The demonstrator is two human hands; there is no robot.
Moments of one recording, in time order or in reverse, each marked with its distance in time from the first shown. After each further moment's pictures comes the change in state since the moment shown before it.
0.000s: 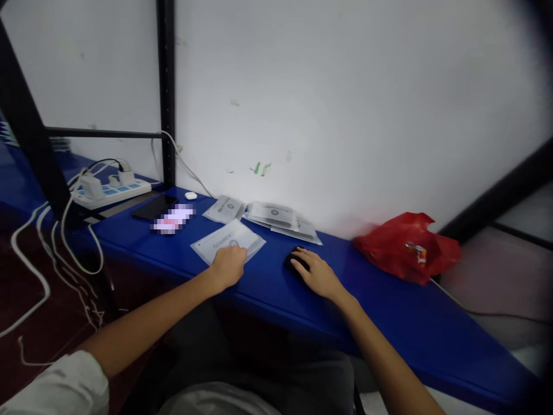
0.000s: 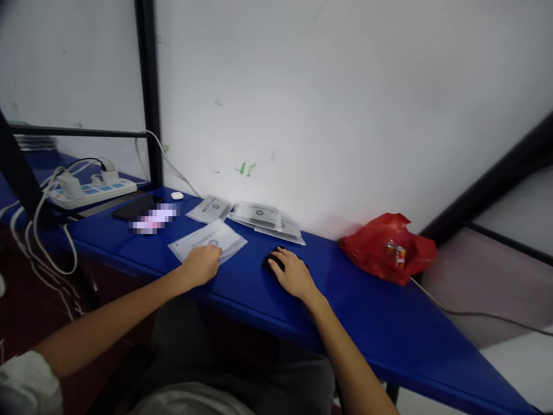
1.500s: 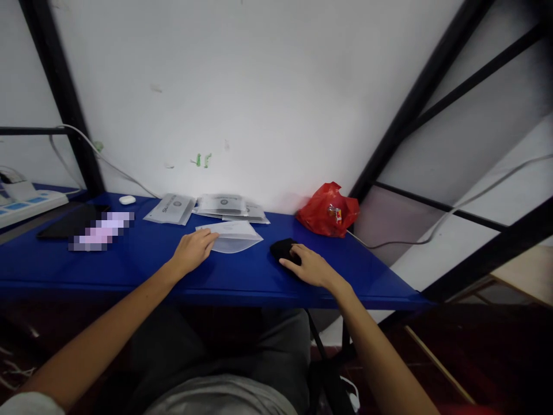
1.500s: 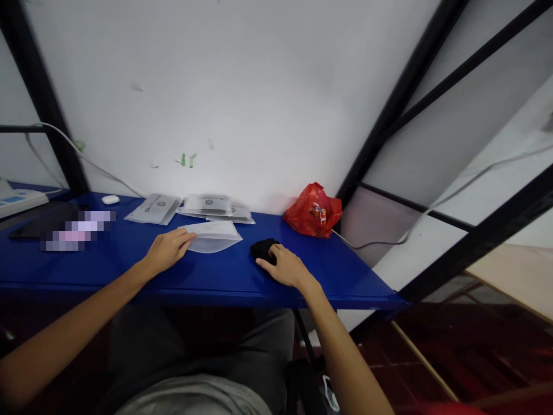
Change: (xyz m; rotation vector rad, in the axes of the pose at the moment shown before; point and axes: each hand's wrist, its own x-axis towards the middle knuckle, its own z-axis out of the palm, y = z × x) left_hand 0.042 0.002 0.035 -0.162 0.418 0.383; right_hand -0.089 0.042 -0.057 -0.089 -0.027 0.225
